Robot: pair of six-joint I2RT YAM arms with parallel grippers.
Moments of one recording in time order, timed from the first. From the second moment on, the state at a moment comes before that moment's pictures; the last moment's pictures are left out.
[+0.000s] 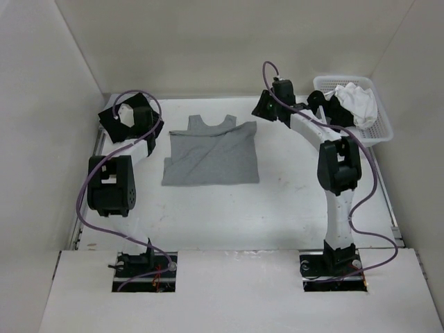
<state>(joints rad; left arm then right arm) -0.02 1.81 1.13 0.18 -0.23 -1.02 0.31 2.15 1.83 -0.25 -0.11 0.55</state>
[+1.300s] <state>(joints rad) -0.03 1.17 0.22 0.30 -0.11 -1.04 0.54 1.45 0.50 0.34 0.06 0.85</state>
